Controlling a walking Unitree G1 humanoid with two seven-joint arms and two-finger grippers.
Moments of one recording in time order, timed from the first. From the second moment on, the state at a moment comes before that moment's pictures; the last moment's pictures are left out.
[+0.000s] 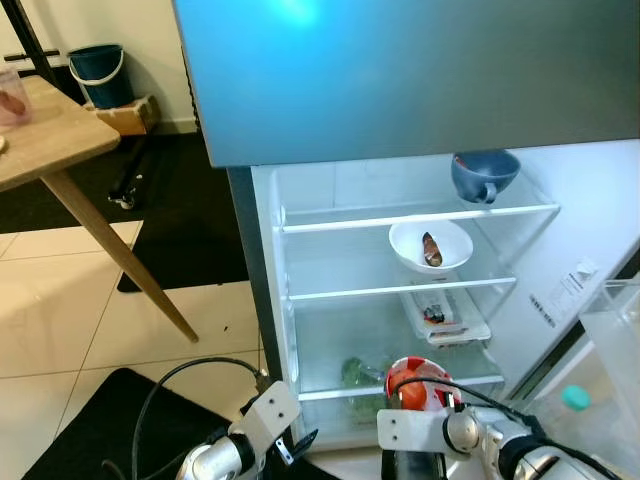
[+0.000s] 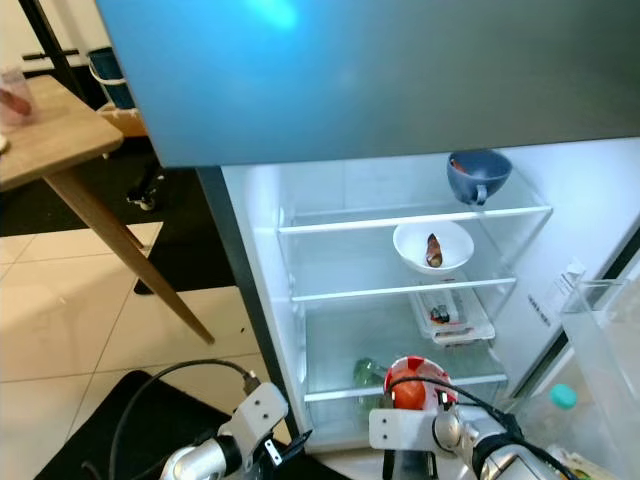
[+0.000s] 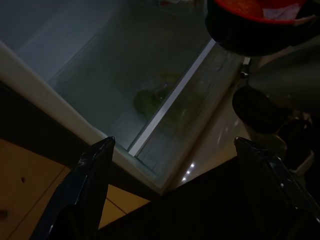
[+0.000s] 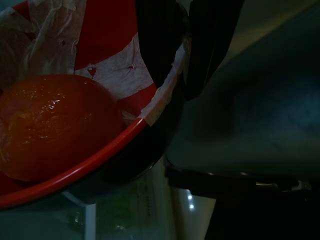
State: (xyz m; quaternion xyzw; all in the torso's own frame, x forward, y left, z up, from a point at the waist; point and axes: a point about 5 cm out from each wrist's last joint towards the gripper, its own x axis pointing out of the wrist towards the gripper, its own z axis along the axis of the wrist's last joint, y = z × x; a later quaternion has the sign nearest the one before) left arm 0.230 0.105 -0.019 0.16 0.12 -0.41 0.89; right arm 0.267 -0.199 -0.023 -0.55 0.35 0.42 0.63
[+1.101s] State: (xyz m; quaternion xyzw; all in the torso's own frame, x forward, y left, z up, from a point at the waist) left arm 0.236 0.105 -0.012 0.16 0.09 -0.37 0.91; right arm 0.302 -0.208 0.026 -0.55 0.31 0.47 0.61
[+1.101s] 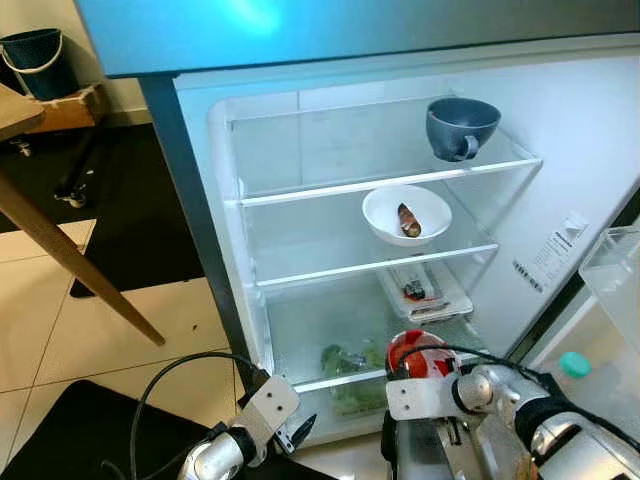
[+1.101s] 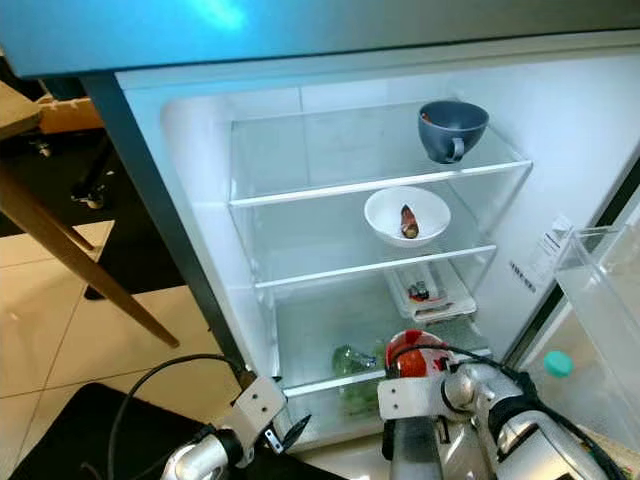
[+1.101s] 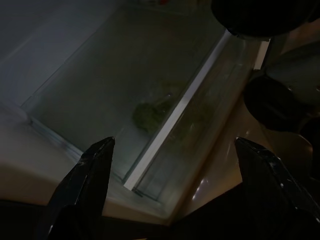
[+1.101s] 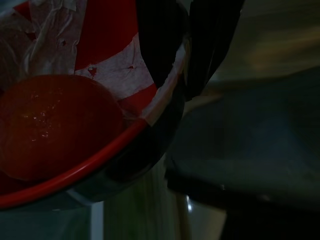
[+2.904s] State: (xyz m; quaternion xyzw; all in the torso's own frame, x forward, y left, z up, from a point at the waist) left arm 0.238 0.099 -0.008 0.14 0.07 -0.33 0.93; right arm 0.314 -0.186 0.185 -0.58 0.19 0.59 0.53
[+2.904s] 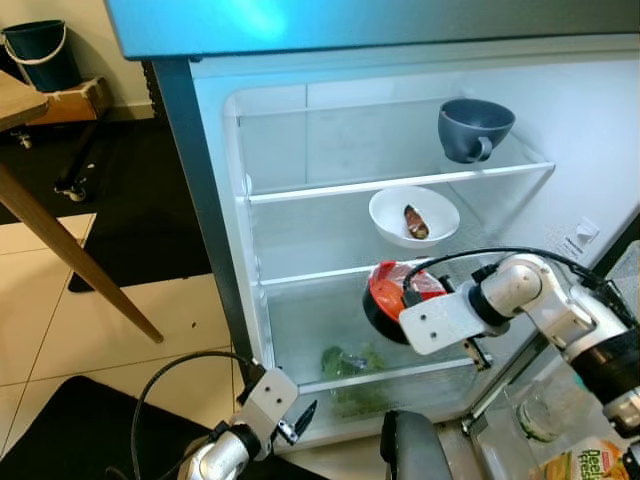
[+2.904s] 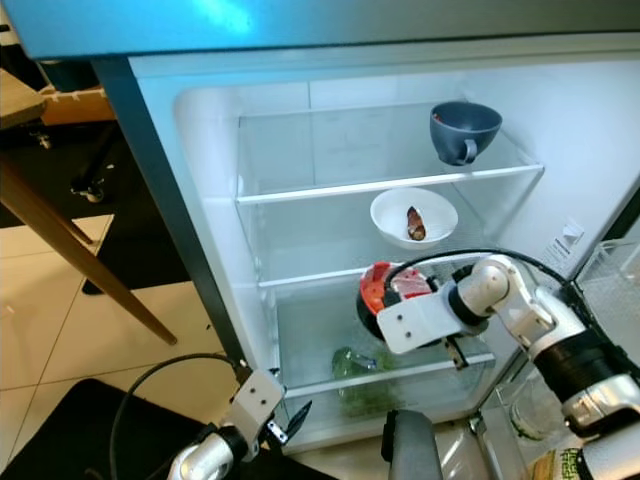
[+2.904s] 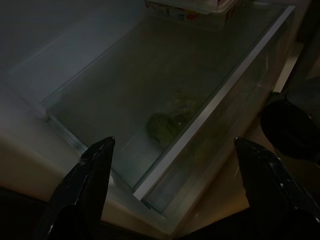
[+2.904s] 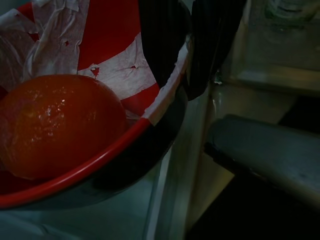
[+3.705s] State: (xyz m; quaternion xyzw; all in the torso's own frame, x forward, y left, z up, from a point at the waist) left arm 0.241 0.096 -0.007 0.13 0.07 -0.32 0.94; right arm 0.315 -0.134 0.194 -0.58 0.12 0.62 0.52
